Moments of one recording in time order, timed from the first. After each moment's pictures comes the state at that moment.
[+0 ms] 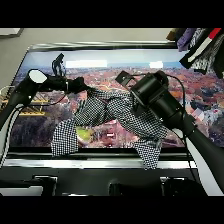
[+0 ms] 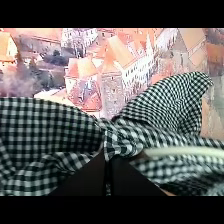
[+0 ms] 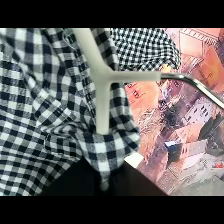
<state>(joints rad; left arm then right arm) -0.18 -1.54 1.46 0.85 -0.95 -1.49 0.67 -1.34 1.53 -2.01 1.55 1.44</state>
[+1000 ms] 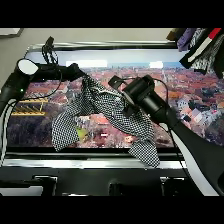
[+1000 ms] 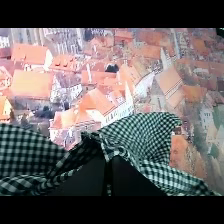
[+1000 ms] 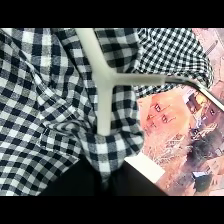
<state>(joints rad) -0.17 -1.54 1.62 0.85 -0.93 -1.49 0.67 -1.45 1.53 -1.89 1.44 1.46</state>
